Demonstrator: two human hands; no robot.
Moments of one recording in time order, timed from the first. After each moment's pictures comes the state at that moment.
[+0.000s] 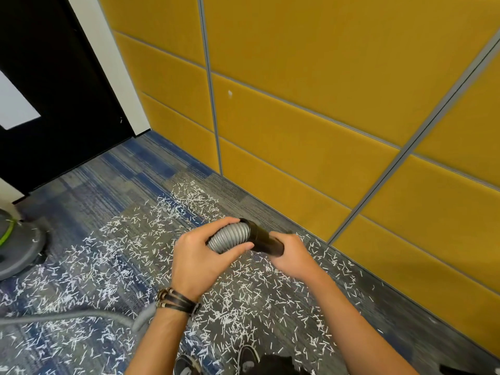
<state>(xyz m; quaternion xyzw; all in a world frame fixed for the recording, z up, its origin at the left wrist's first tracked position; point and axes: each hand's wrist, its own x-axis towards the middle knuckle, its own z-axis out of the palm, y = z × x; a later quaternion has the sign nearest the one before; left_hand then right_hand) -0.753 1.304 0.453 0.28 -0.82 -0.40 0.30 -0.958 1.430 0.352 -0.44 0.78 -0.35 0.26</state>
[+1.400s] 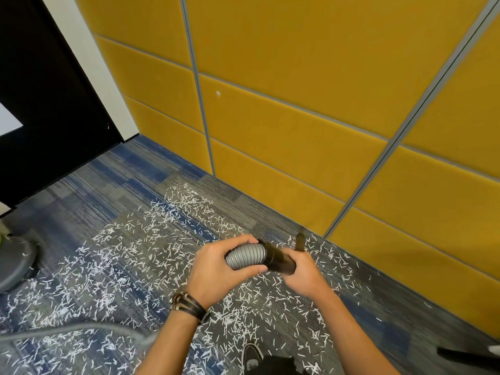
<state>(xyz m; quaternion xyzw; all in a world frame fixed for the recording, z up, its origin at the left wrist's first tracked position) -0.761 1.315 0.426 0.20 -0.85 -0.46 0.18 -0.946 1.476 0.315 -0.38 0.82 -0.35 0.26</state>
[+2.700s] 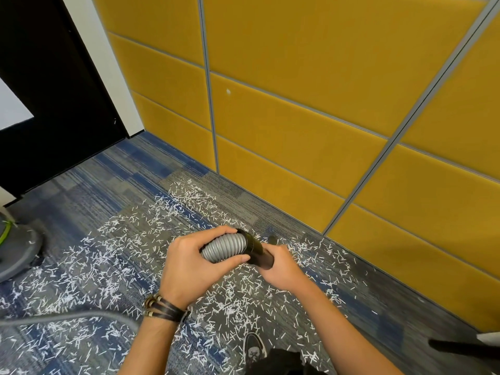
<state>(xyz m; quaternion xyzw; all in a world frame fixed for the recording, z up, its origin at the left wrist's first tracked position) -0.660 1.309 0.469 0.20 -0.84 -0.40 0.29 -0.847 1.444 0.346 -0.42 0.77 -0.39 0.28</state>
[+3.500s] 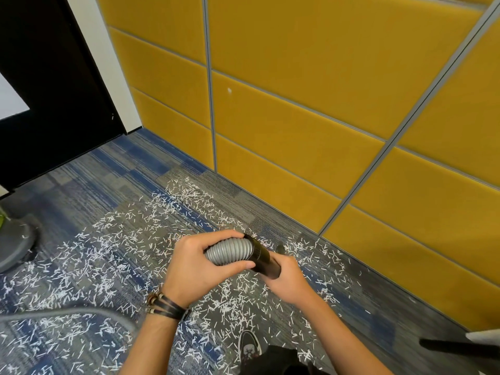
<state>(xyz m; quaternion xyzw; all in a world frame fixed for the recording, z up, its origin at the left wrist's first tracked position) -0.646 1.312 0.462 0.19 -0.83 -0.46 0.26 -0.820 1.472 0.343 -0.38 0.79 -0.40 0.27</state>
